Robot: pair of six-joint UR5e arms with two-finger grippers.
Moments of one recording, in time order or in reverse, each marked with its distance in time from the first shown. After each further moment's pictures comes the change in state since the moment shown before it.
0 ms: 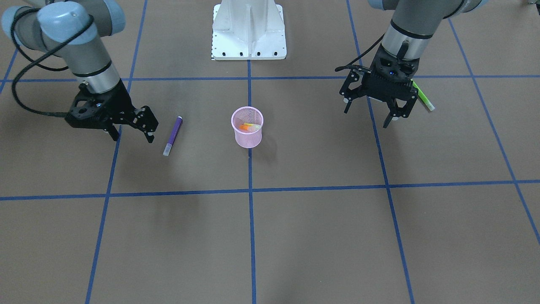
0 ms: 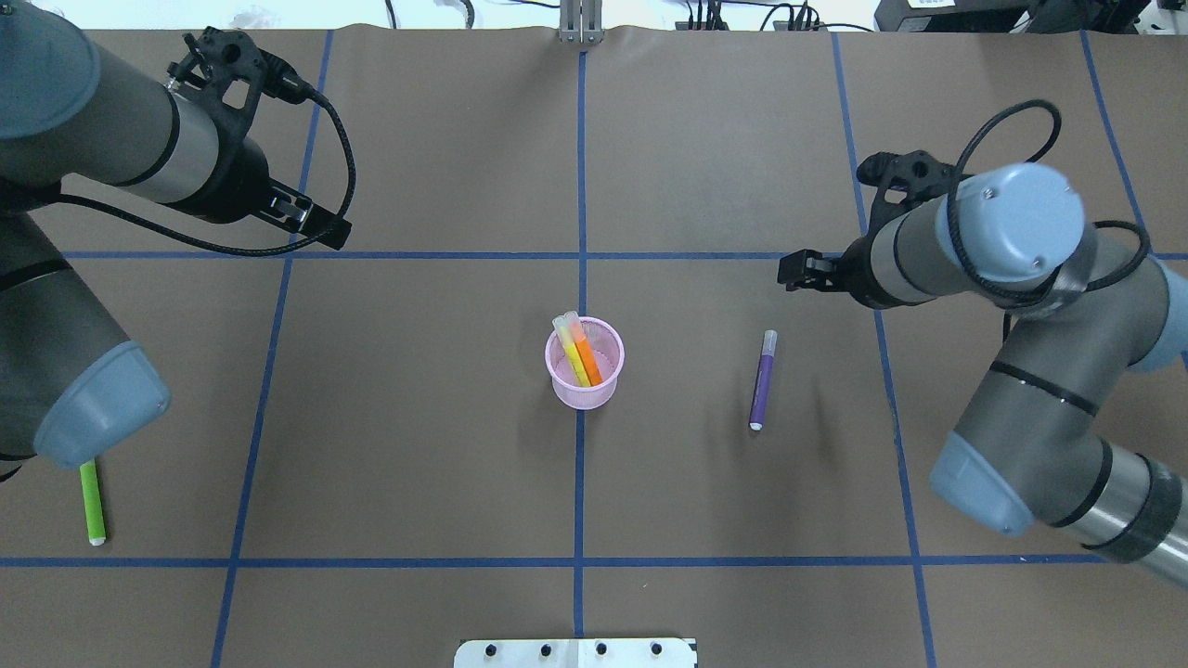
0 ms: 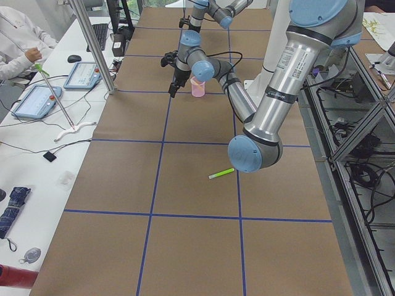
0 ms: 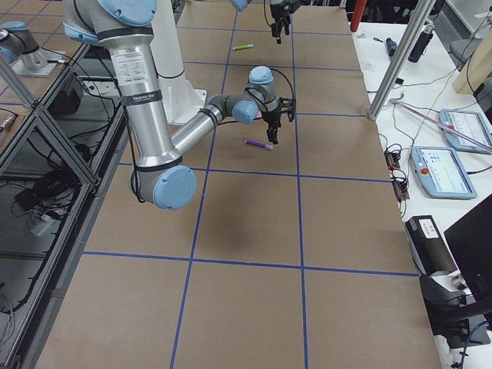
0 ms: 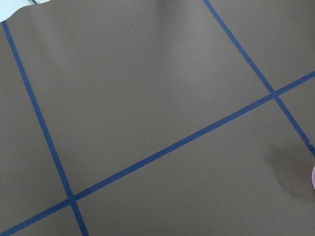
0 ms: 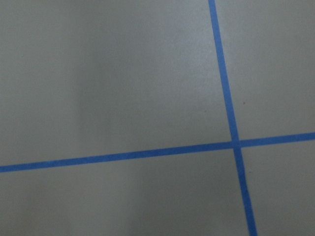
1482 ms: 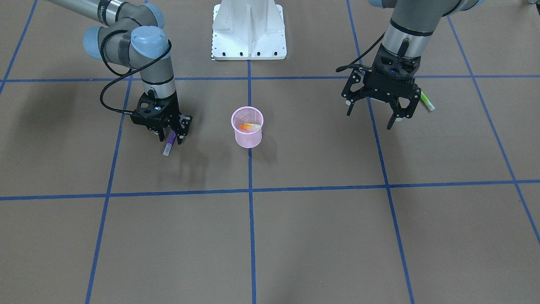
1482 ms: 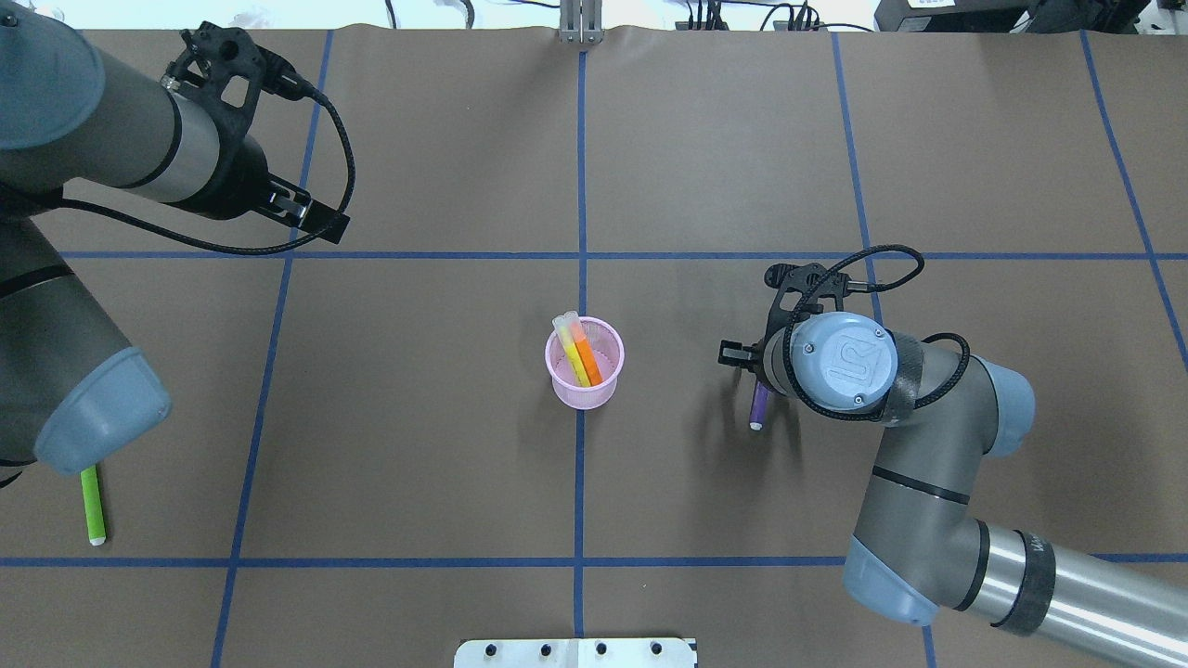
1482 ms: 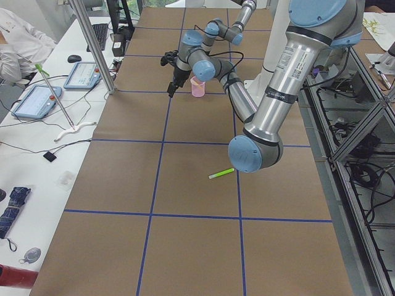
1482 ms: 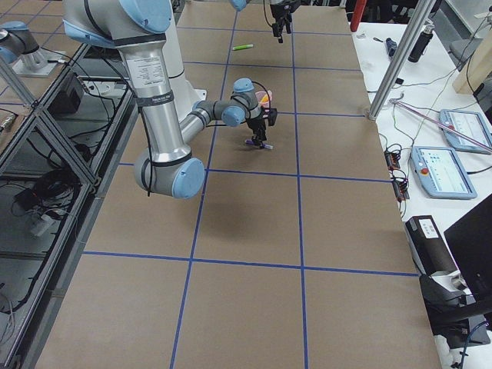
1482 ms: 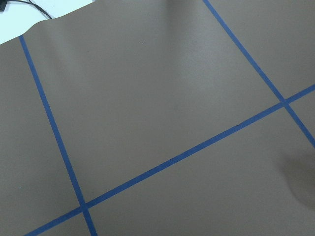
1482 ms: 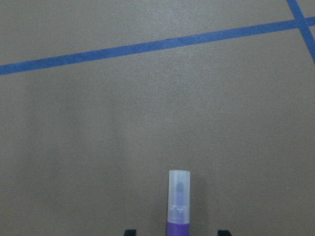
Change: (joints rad) left arm 0.009 0.001 -0.002 0.000 0.060 -0.003; right arm -0.188 0.074 -0.142 -0.014 -0.191 0.134
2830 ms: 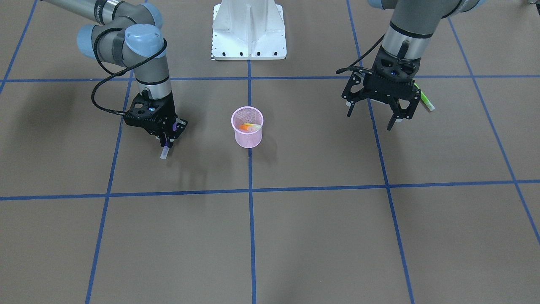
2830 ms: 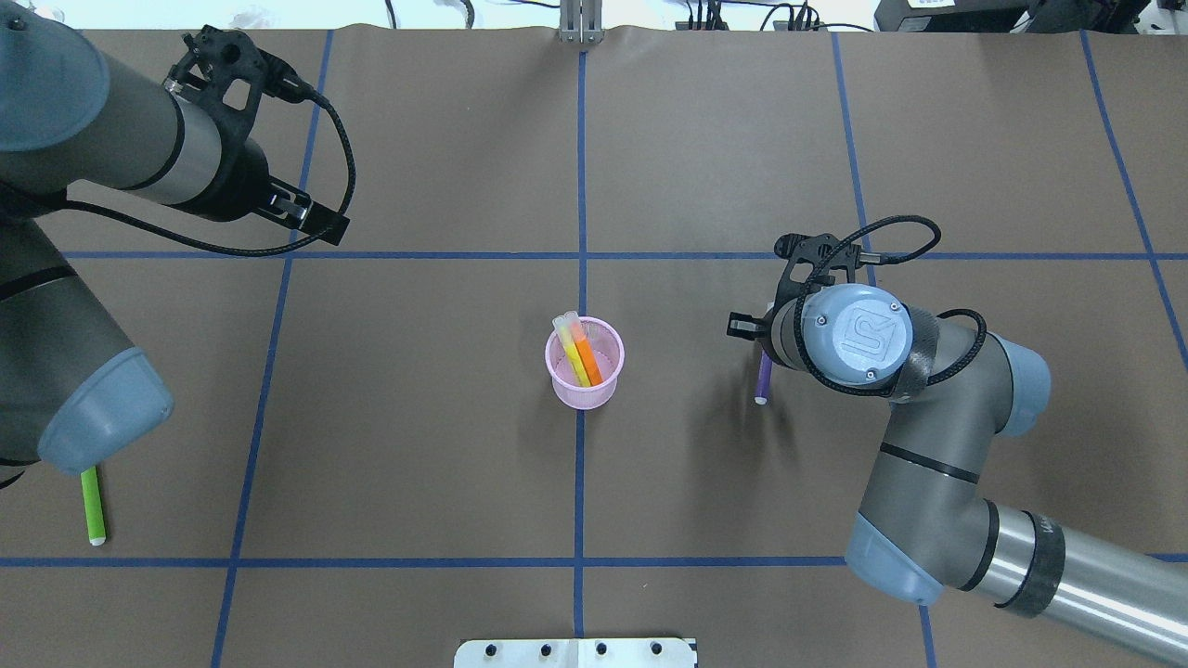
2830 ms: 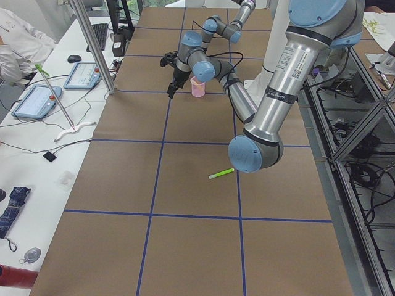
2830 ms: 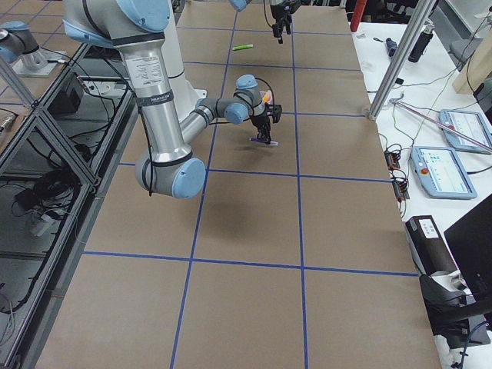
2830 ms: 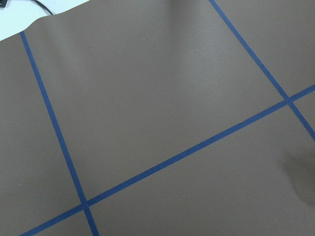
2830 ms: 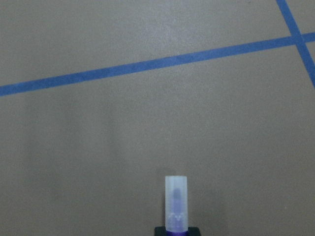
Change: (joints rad) left arm 0.002 0.001 0.005 0.000 0.000 -0.002; right arm 0.044 0.009 0.041 -0.016 -0.037 -0.012
